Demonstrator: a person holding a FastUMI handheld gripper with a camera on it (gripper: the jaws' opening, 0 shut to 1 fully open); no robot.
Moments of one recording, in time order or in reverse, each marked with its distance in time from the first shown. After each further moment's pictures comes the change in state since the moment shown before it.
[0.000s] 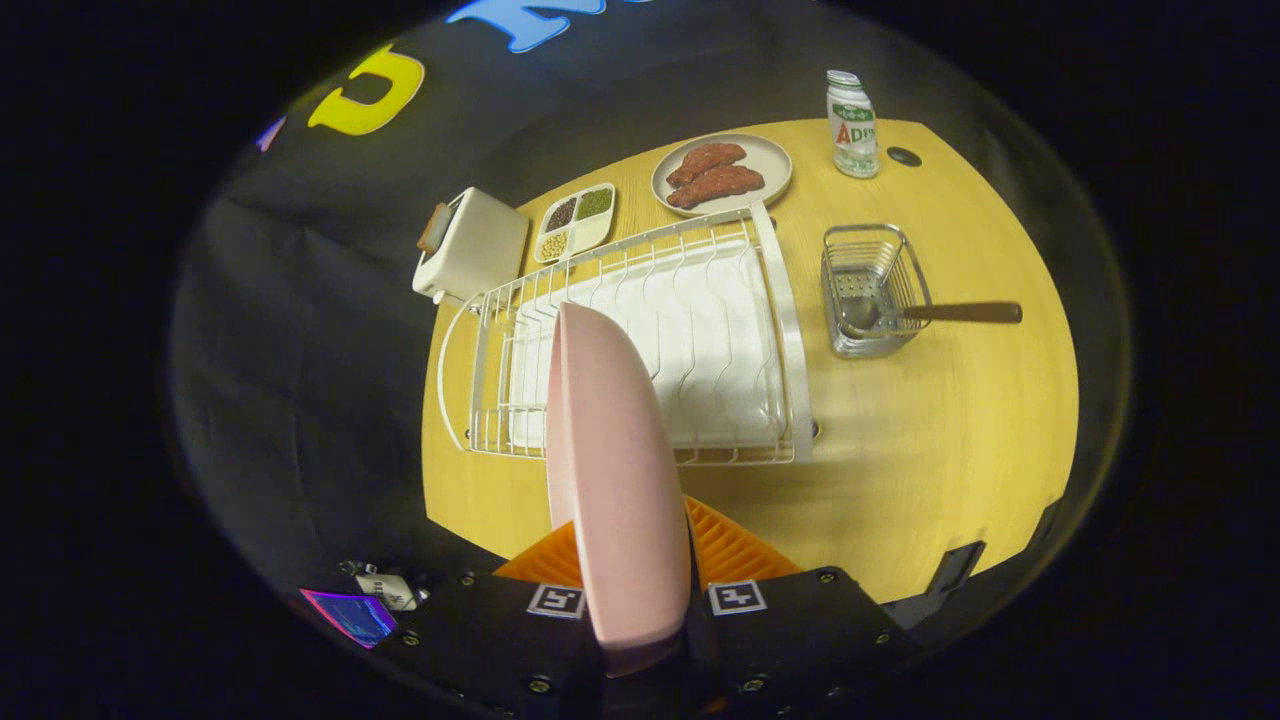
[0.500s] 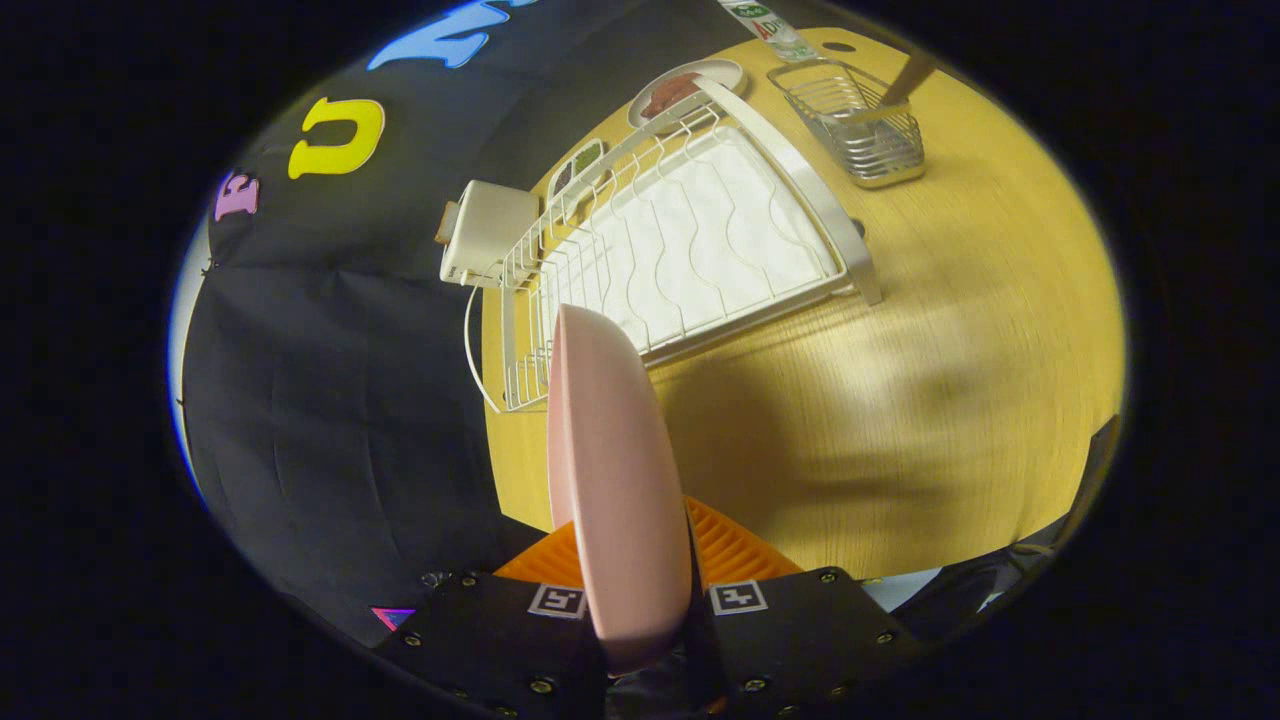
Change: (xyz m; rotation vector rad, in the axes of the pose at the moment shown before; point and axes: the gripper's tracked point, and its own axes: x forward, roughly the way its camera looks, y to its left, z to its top) arm 0.055 -0.003 -0.094 0.170 0.036 0.208
